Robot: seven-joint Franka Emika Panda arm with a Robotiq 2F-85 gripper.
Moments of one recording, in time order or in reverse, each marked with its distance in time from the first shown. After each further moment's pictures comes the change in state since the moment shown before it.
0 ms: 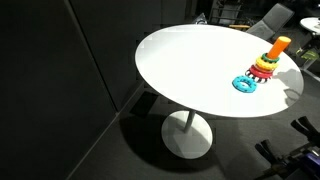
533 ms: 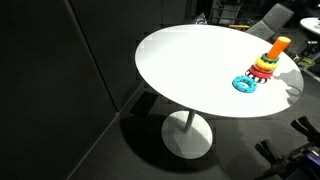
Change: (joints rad) arm 0.033 0.096 -0.064 0.010 -0.004 0.073 0.000
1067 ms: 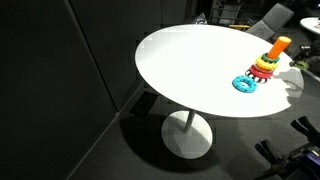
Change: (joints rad) arm 0.003 0.096 -0.015 0.040 -0.031 0.061 0.002
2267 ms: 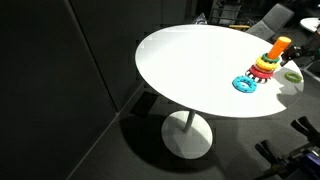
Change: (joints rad) arm 0.147 0.045 -0.073 0.028 0.126 0.006 -0.103
